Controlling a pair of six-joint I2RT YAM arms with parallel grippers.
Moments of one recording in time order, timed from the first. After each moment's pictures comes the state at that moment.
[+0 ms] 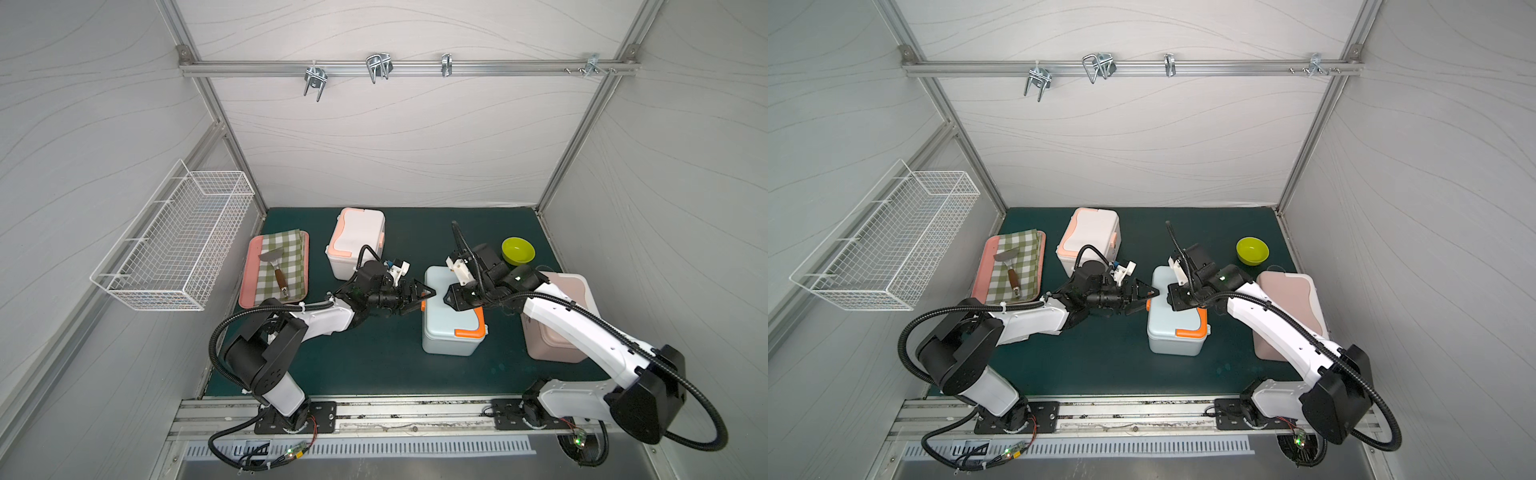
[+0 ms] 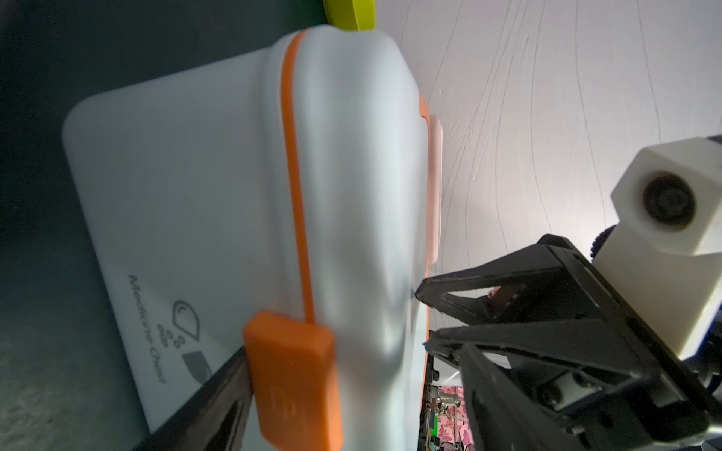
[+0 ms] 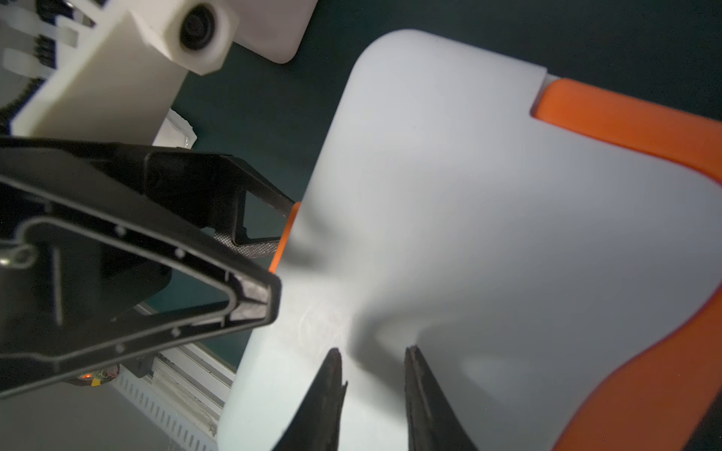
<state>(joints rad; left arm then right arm) -0.64 1.60 0.73 0.47 0.75 -1.16 0.70 1.27 1.10 -0.85 -0.16 0.35</state>
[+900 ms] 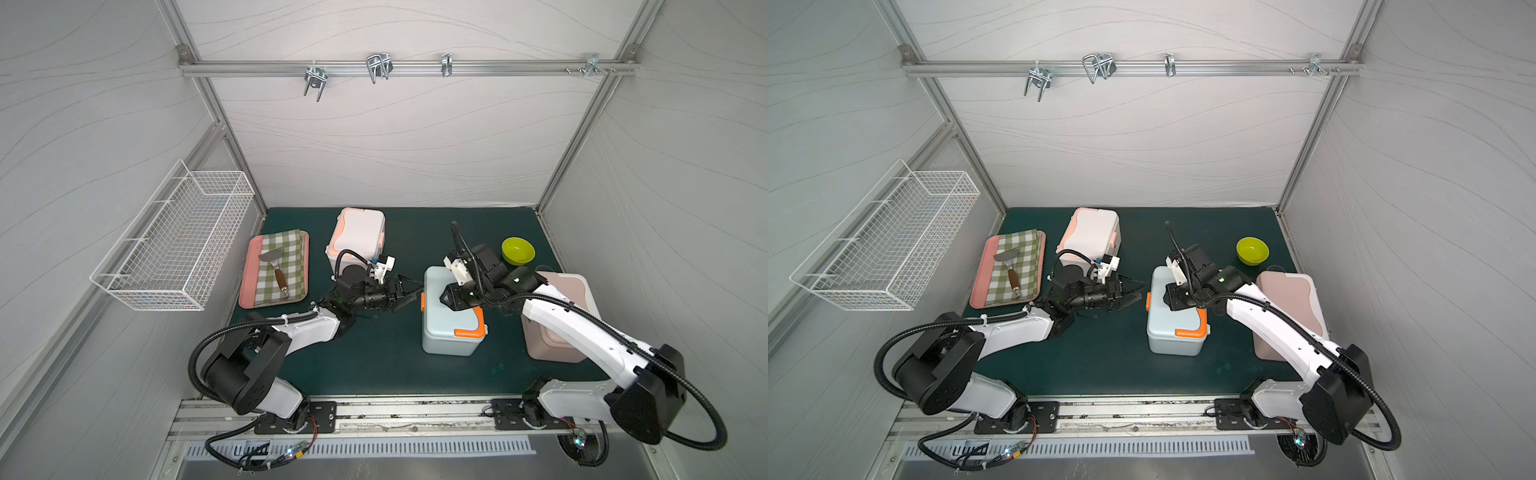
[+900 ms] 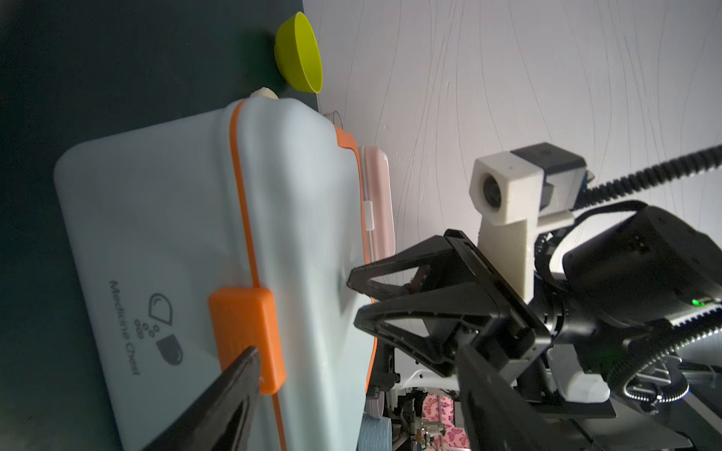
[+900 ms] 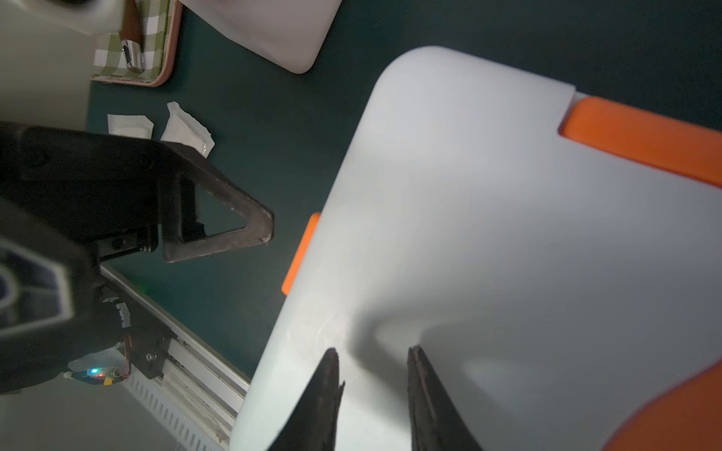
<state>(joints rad) -0.55 1.53 0.60 0.74 0.78 -1.28 0.70 1.27 1.09 -0.82 -0.18 0.35</state>
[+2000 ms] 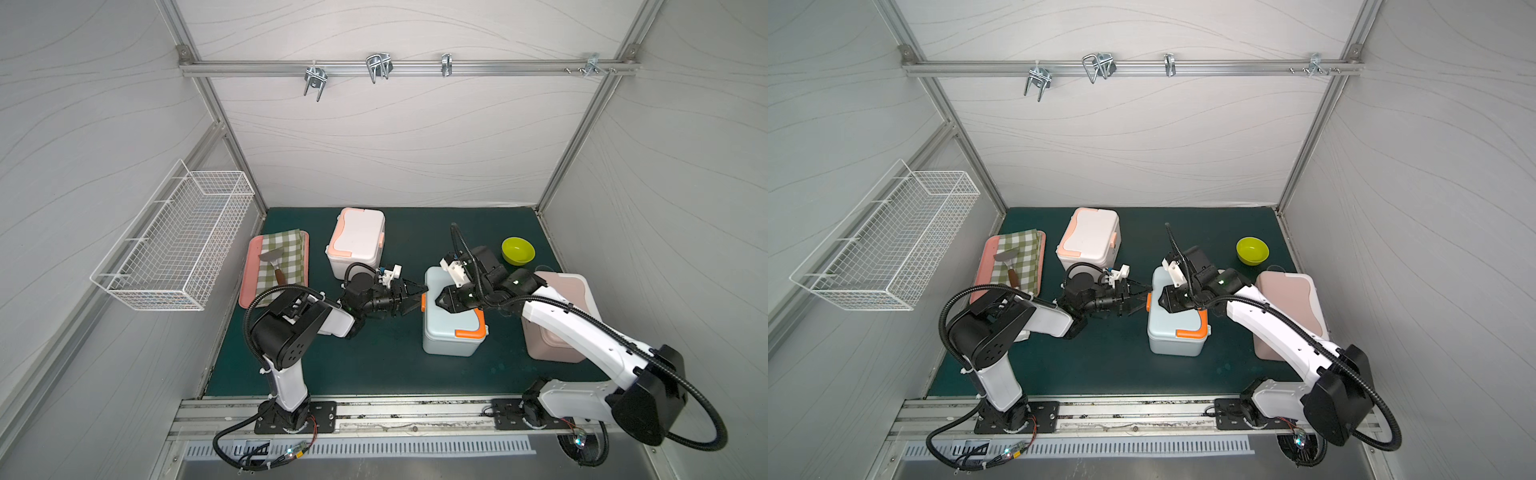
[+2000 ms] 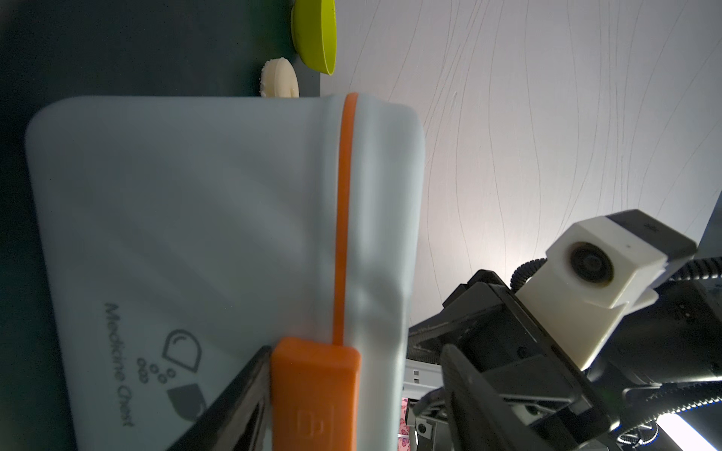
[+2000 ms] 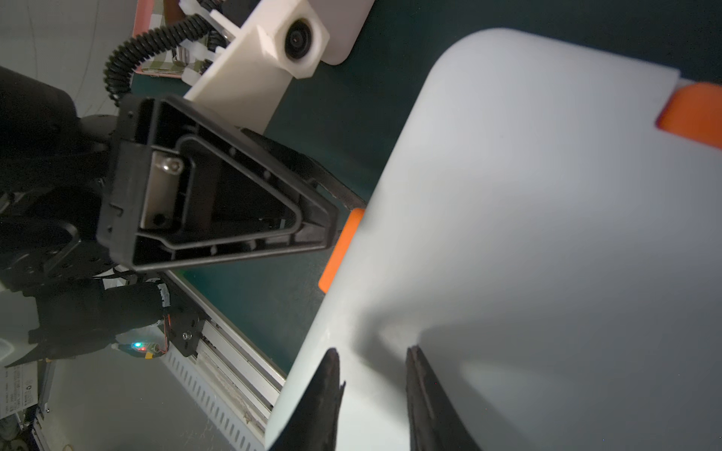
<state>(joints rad) -0.59 1.78 0.59 1.09 0.79 -1.52 0.71 1.29 1.06 -0.78 -0.26 0.37</state>
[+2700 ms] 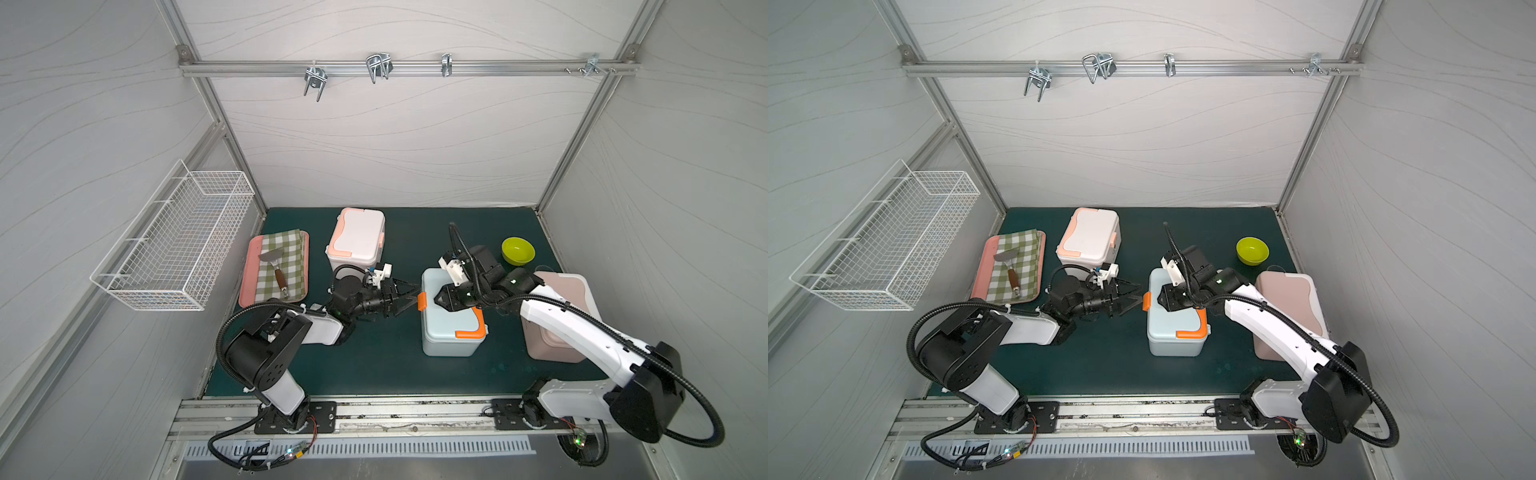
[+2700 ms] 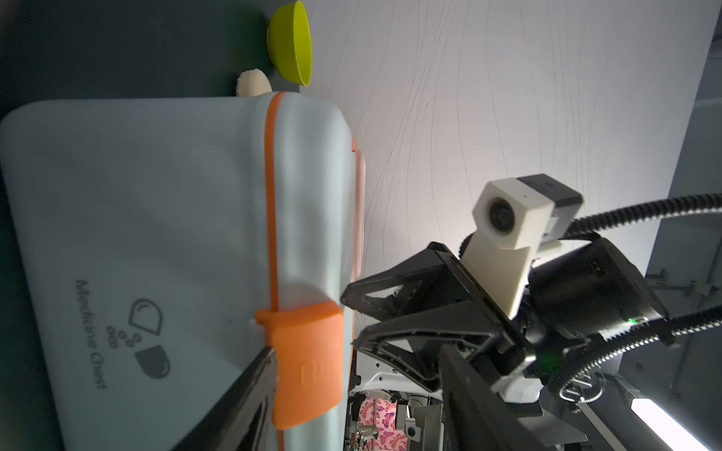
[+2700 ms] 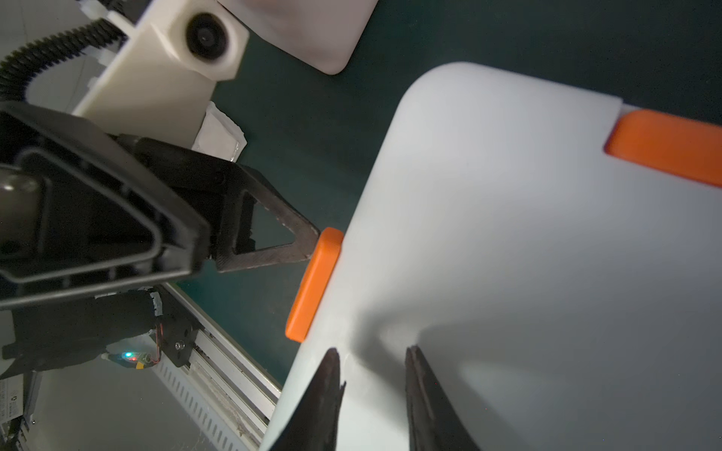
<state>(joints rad) -0.55 1.60 0.50 1.07 0.79 -1.53 0.71 1.30 1.05 -0.75 -0.24 0.37</state>
